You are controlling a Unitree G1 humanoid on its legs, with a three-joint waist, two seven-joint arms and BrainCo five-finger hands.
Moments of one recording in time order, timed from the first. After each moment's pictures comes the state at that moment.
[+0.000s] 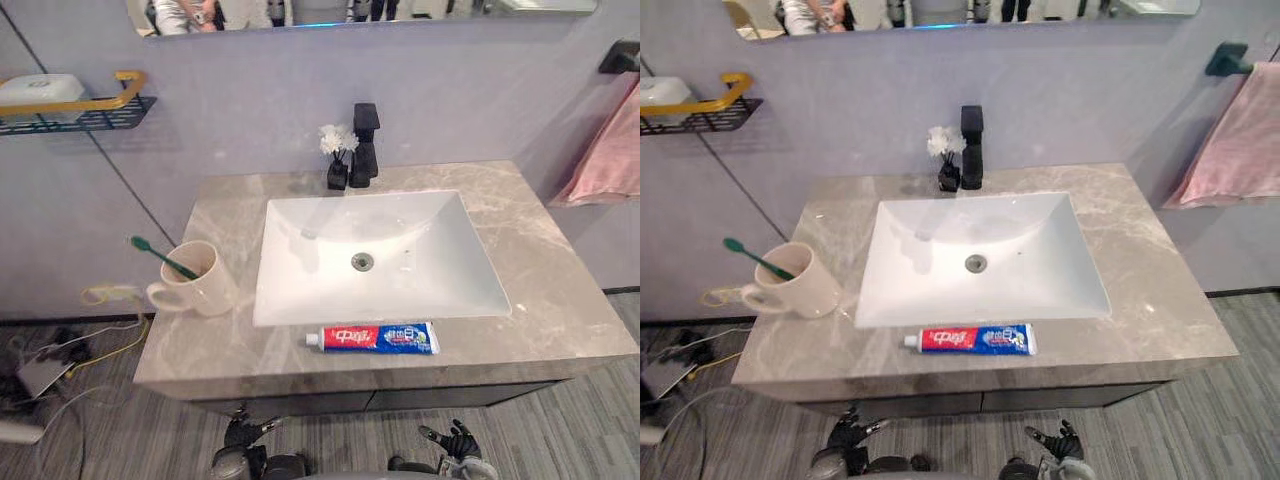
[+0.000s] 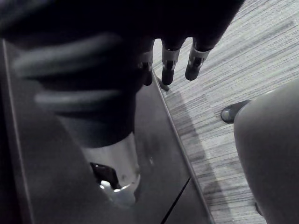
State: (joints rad) left arm 0.07 0.02 0.17 1.02 -0.05 -0.11 0.12; right arm 0.11 -0.01 -0.24 1.00 0.11 -0.11 -0.11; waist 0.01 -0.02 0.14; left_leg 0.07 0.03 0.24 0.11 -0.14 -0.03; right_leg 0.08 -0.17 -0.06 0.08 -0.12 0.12
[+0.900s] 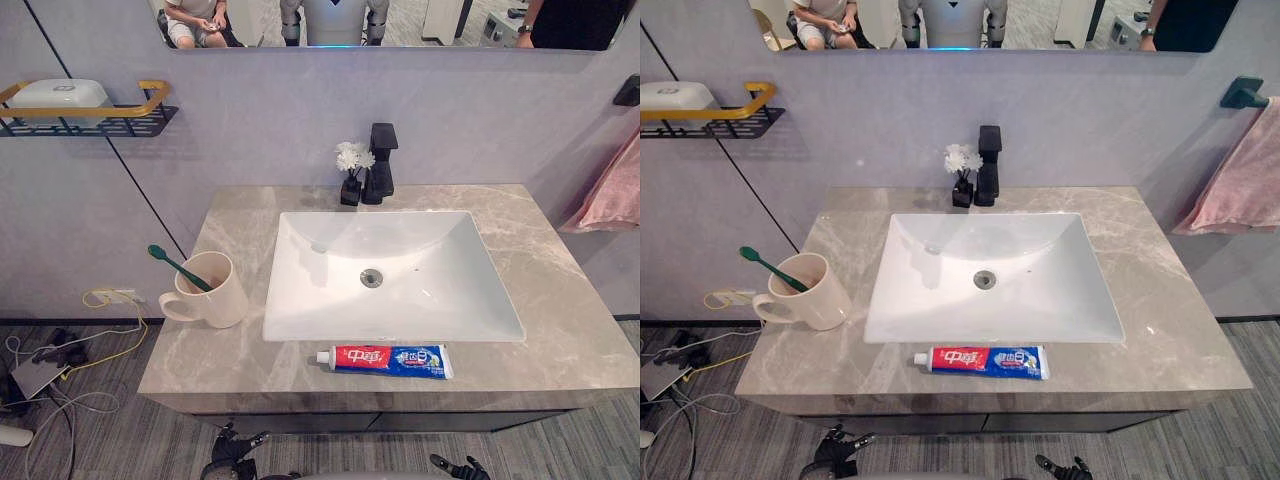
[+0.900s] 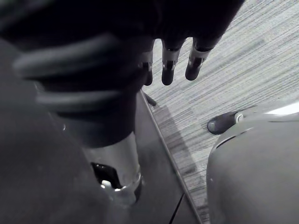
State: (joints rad) left arm 0.09 0.04 0.19 1.07 -0.05 -0.12 0.13; right arm 0.13 -0.04 -0.33 1.11 0.13 -0.11 -0.13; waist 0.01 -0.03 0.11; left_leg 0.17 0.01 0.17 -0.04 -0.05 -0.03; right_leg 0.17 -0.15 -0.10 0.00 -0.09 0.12
